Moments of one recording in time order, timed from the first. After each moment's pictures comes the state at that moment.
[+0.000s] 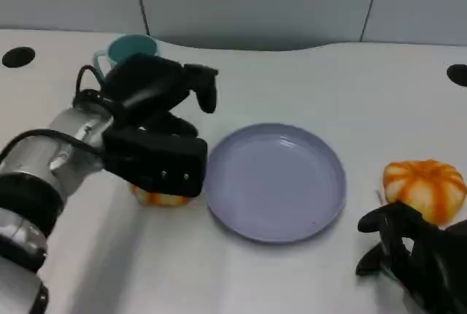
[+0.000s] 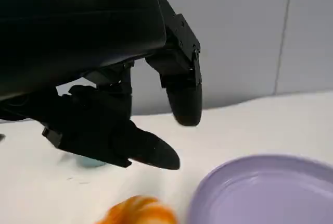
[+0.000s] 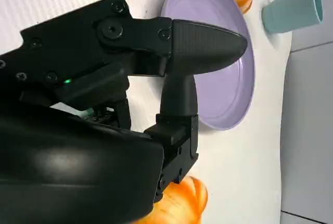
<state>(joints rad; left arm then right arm) -0.89 0.35 -0.51 0.93 0.76 -0.49 0.09 0.10 0.00 -0.02 0.04 0.10 0.20 0.14</state>
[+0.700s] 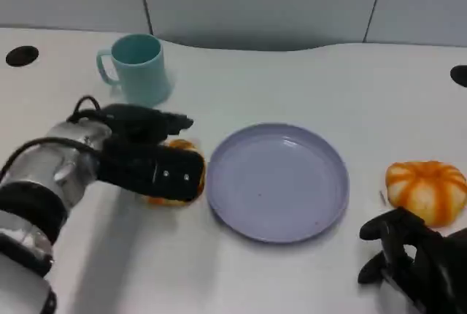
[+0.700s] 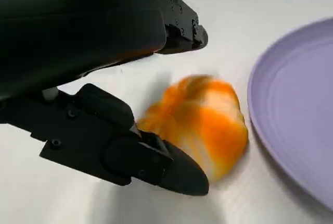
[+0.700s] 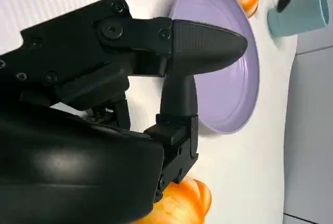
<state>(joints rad) -0.89 0.29 -0.56 1.10 0.75 -0.30 -0.20 0.15 0.00 -0.01 -0.04 0.09 0.23 0.13</state>
